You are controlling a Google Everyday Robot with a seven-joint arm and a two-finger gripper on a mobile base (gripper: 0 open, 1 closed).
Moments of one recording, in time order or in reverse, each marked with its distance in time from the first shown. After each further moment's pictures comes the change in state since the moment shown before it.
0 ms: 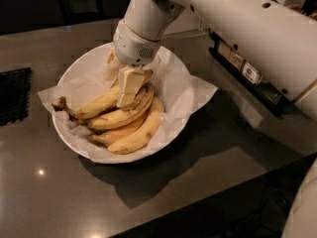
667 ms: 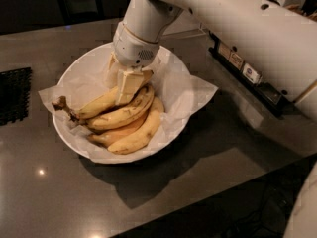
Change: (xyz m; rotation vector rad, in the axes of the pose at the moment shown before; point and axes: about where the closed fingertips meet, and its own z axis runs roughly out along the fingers) arm 0.002 0.000 0.002 0.008 0.015 0.011
